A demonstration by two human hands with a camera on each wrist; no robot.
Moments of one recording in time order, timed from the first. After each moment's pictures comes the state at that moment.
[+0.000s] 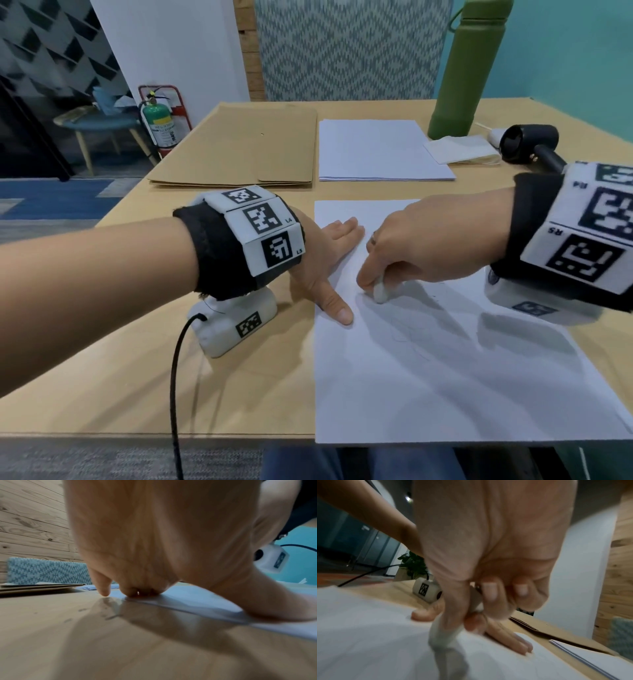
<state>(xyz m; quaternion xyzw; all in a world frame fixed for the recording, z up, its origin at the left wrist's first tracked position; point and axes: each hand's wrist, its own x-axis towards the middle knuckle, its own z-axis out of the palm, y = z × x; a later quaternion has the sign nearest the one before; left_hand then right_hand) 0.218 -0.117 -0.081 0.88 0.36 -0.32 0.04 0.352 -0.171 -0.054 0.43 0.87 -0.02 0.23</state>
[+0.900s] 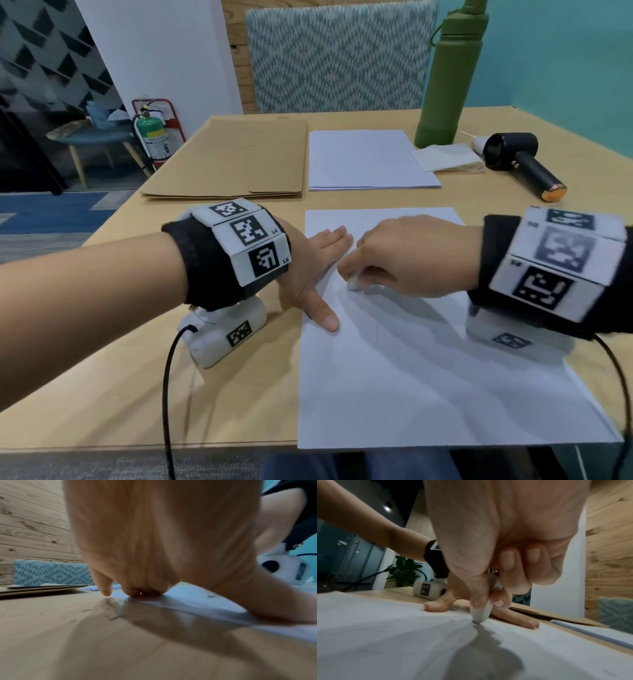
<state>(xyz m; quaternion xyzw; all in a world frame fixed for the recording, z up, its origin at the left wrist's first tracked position) 0.218 -0.116 -0.080 0.87 0.36 -0.32 0.05 0.355 -0.180 -0.071 0.50 0.86 0.00 0.09</state>
